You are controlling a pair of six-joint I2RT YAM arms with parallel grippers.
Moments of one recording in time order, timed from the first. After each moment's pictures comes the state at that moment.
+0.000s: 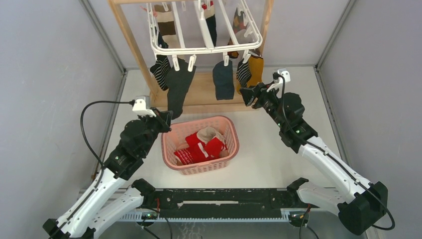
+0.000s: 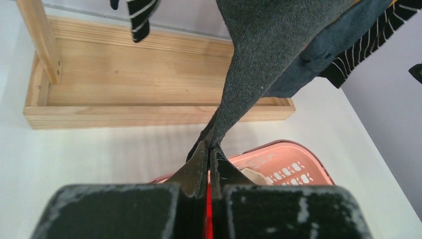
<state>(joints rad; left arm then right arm) -0.61 0.65 0.74 -0.21 -0.33 -0.42 0.55 1.03 0.89 0.15 0.02 0.37</state>
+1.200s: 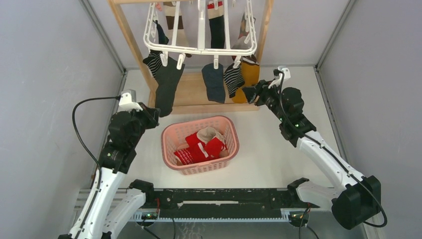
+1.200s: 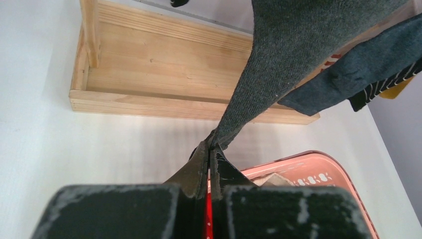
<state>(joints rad) -0.25 0.67 0.81 -0.35 -0.05 -0.43 0.41 1.10 0.89 0.17 -0.11 0.38</state>
